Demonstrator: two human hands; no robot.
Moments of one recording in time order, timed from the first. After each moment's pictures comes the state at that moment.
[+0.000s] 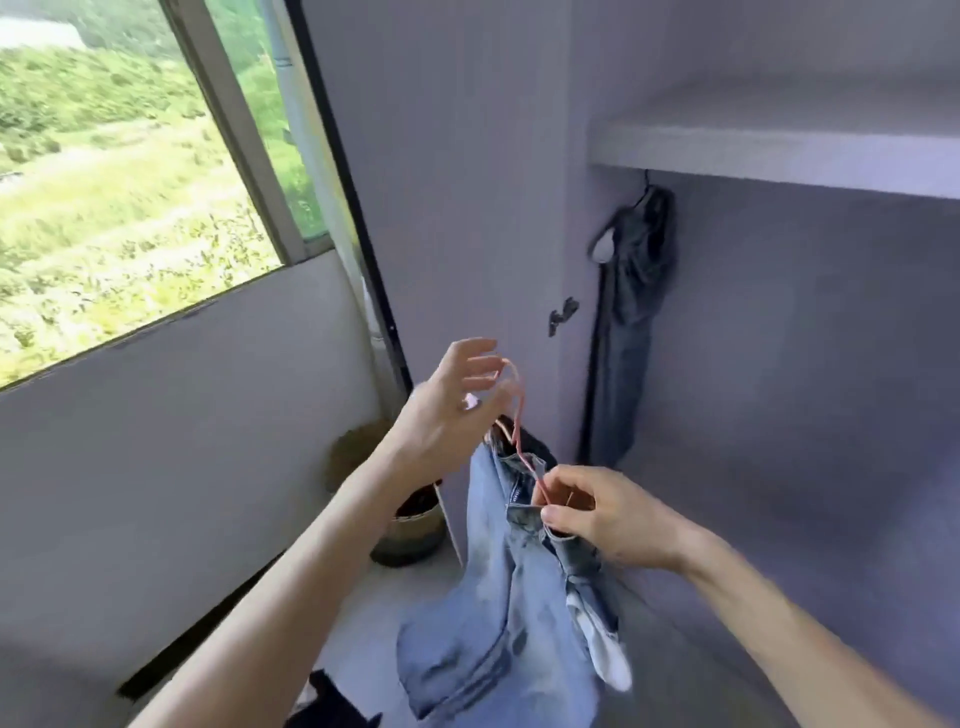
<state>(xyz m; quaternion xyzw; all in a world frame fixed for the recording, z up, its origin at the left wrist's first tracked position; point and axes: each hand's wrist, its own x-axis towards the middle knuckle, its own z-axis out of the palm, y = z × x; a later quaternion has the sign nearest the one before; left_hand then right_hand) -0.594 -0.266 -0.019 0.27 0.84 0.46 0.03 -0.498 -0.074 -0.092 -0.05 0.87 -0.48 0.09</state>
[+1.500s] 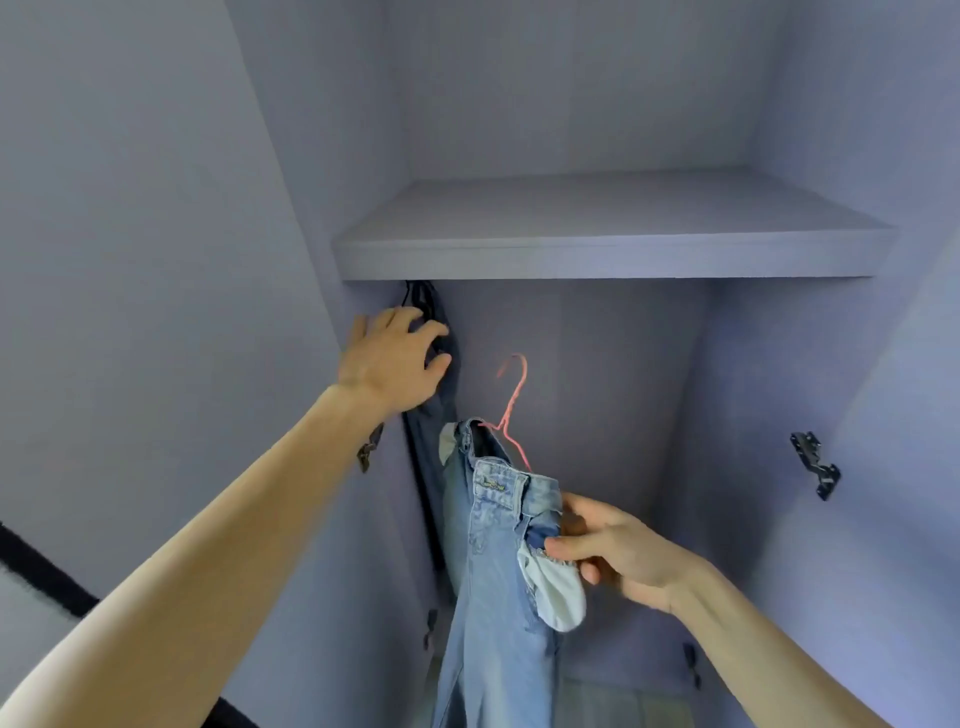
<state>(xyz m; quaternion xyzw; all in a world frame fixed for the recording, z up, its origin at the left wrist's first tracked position) -0.820 -0.014 0.033 0.53 0.83 0.04 -0.16 -0.538 0.064 -0.103 0.22 0.60 -0.77 -0.04</state>
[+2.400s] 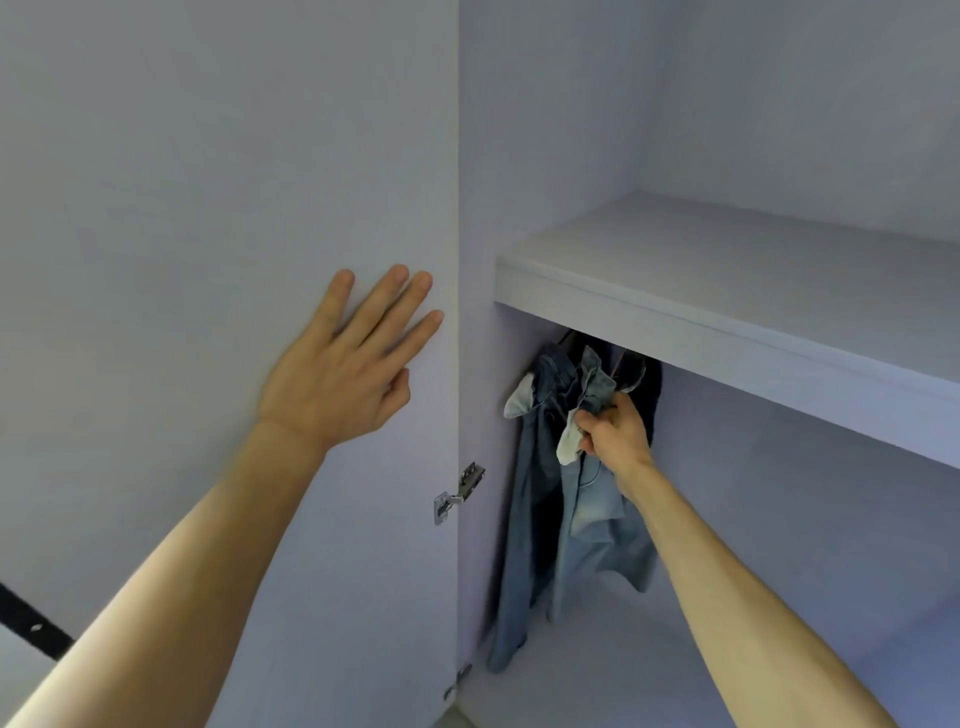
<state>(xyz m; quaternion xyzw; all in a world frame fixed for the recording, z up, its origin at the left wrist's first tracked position) -0.968 -0.072 0.010 0.37 0.72 -0.22 -0.55 -0.889 0.248 -0.104 0.25 0.73 -0.61 -0.21</state>
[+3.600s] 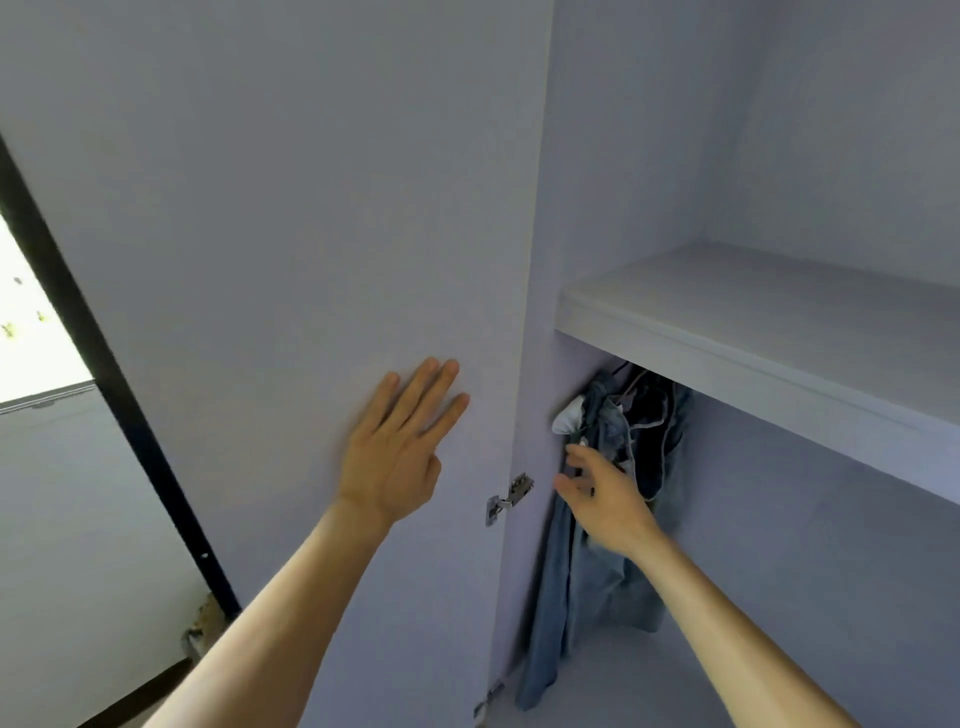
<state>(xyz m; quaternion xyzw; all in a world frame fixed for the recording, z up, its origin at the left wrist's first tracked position) -0.885 -0.104 -0.033 0.28 0.88 -0.11 -0.36 -0.827 0.167 -0.081 0.07 0.90 -0.43 -0.05</state>
